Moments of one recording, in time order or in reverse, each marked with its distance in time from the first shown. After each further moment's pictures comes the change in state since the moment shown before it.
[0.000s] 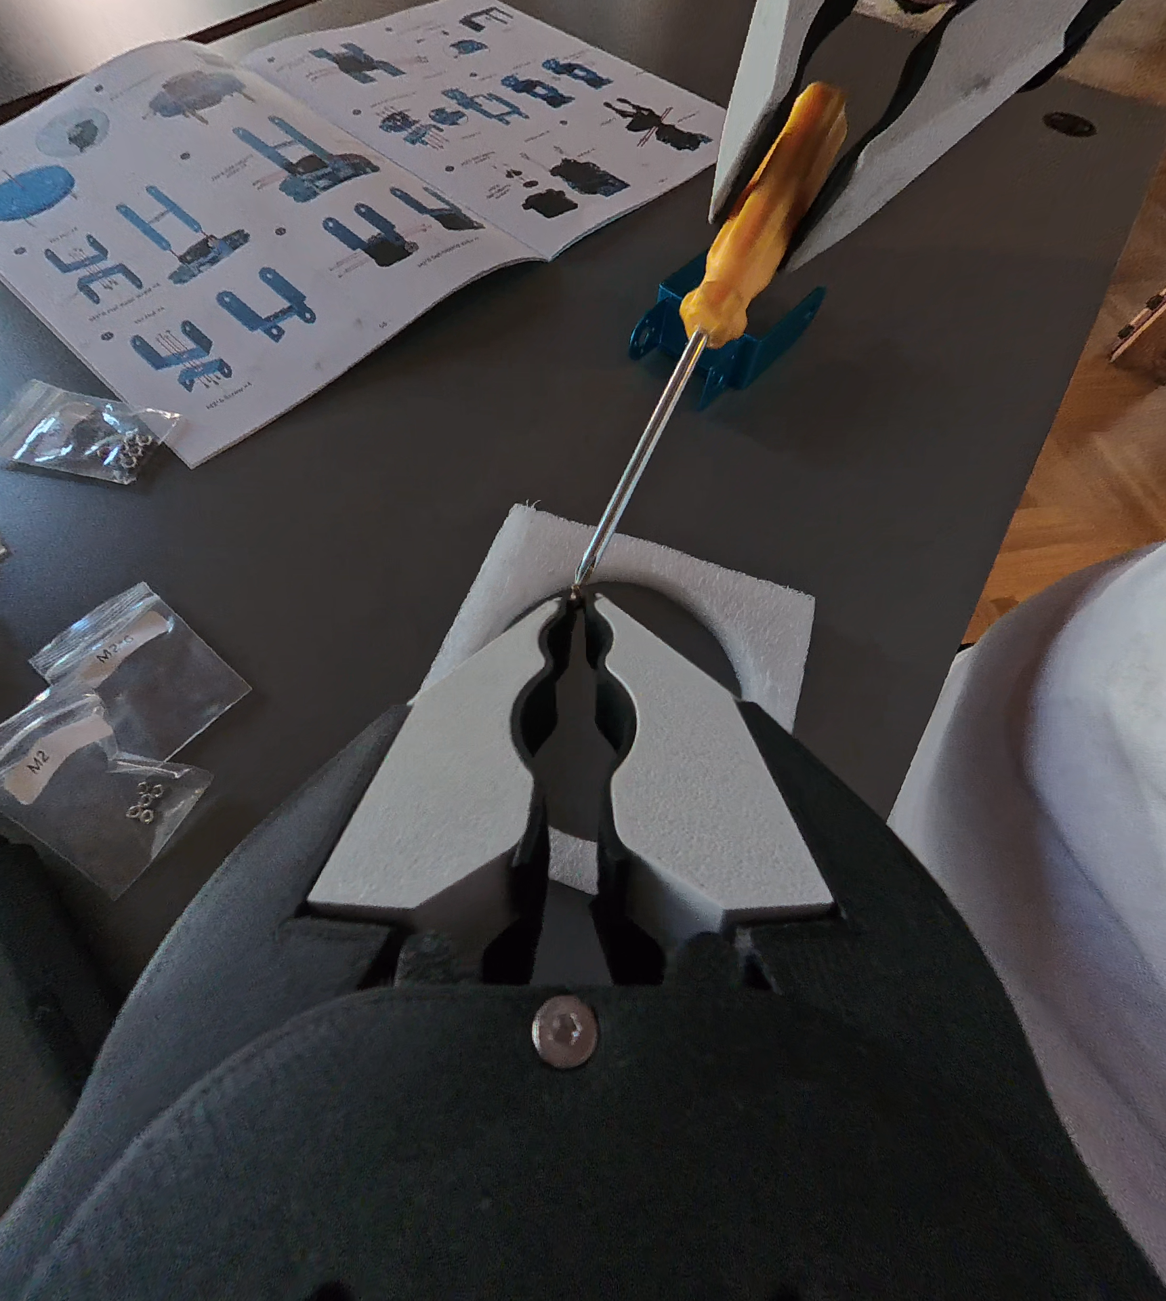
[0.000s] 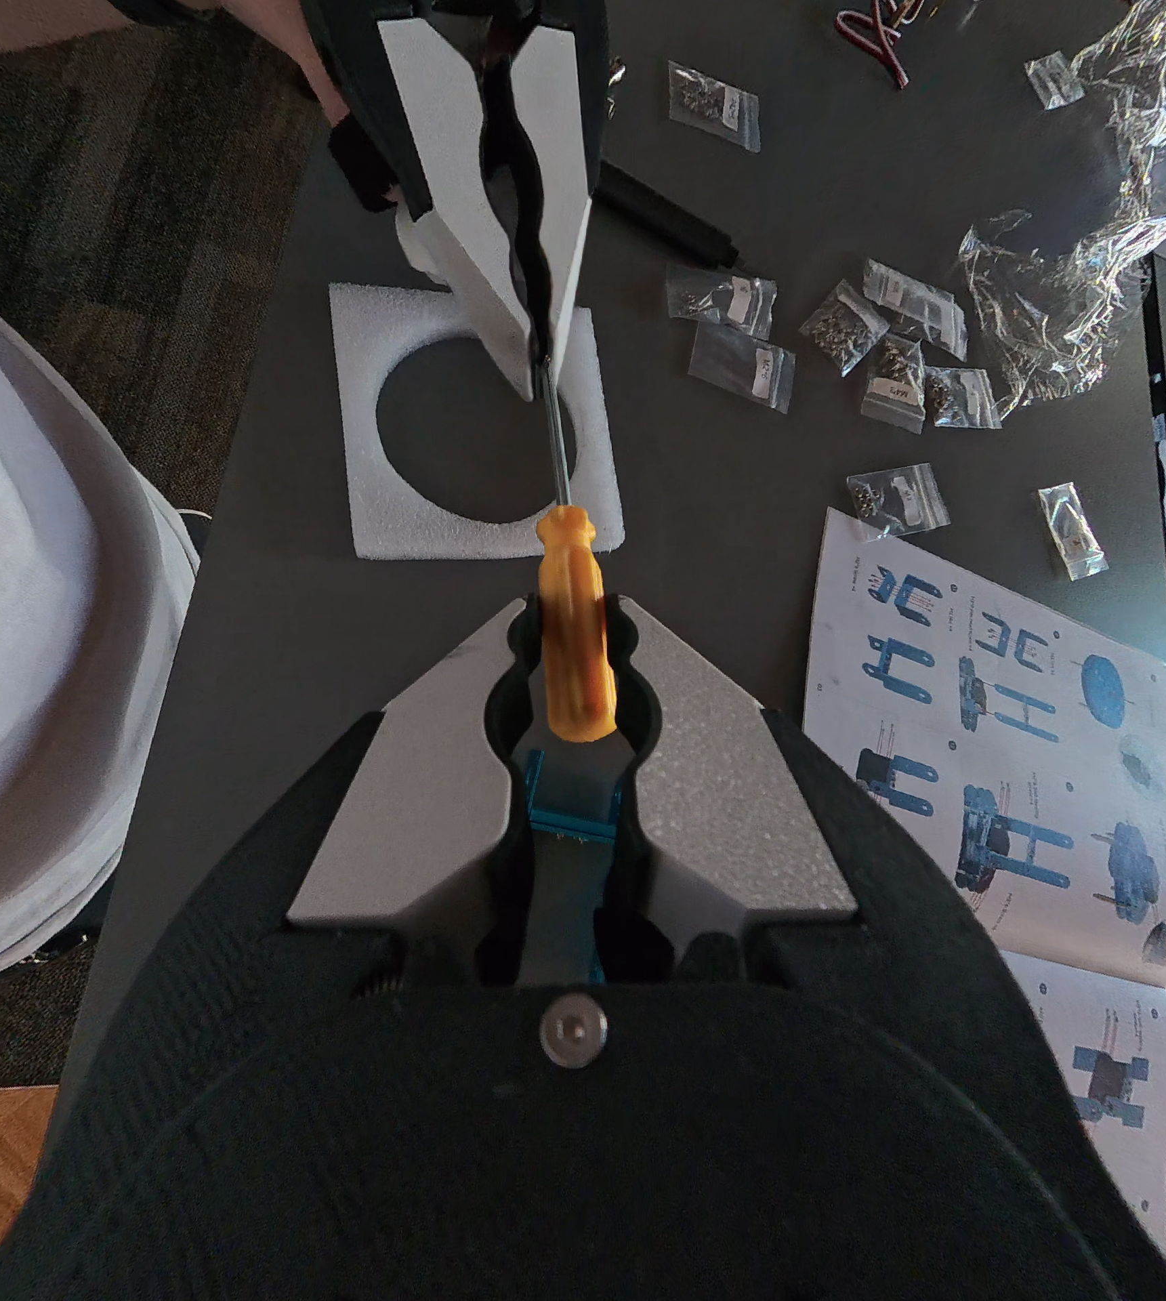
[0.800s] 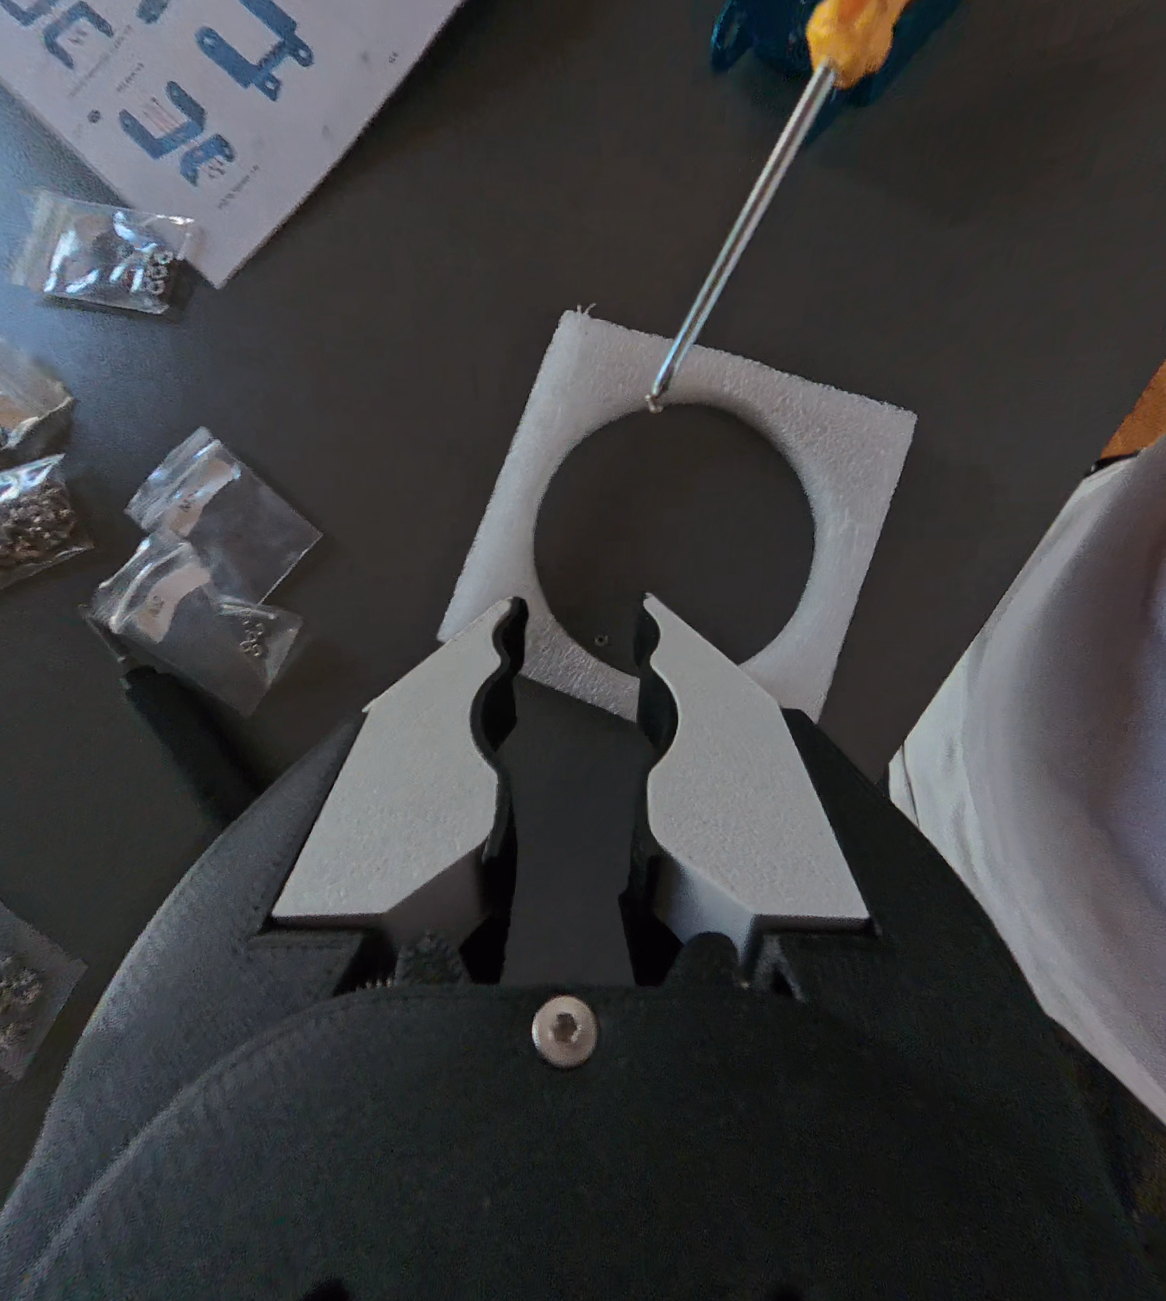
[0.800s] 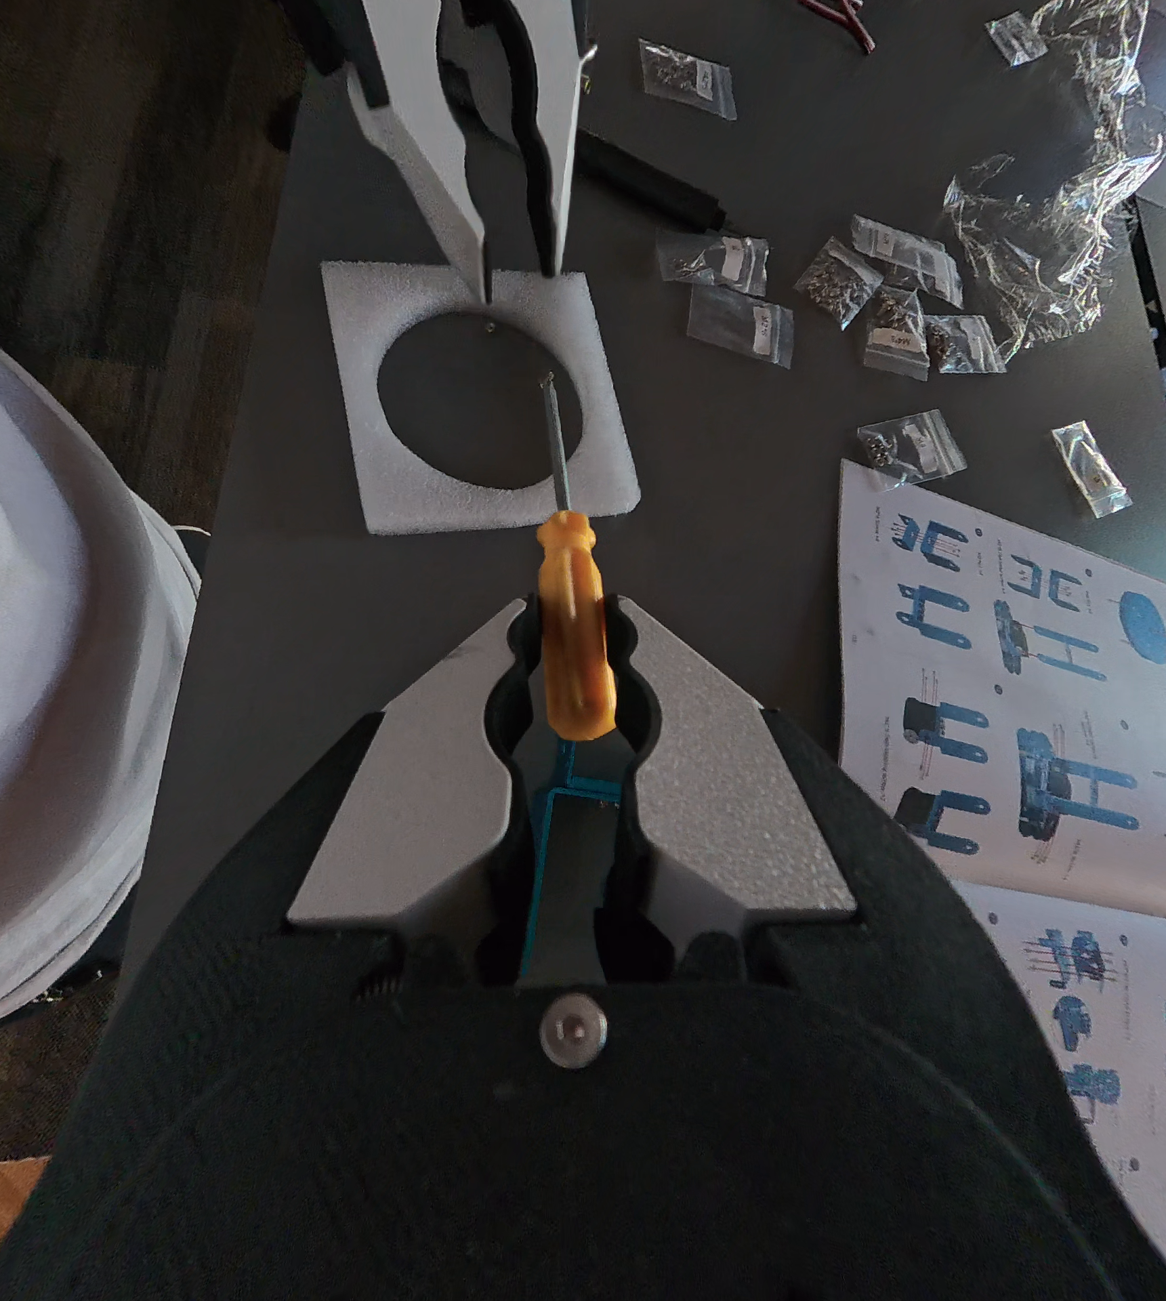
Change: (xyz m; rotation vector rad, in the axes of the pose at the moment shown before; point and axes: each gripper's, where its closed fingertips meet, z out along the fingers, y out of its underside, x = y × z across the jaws) left arm -0.017 0.036 -0.027 -0.321 -0.103 0.068; right arm -0.010 0.020 -0.002 0.036 0.040 0.075
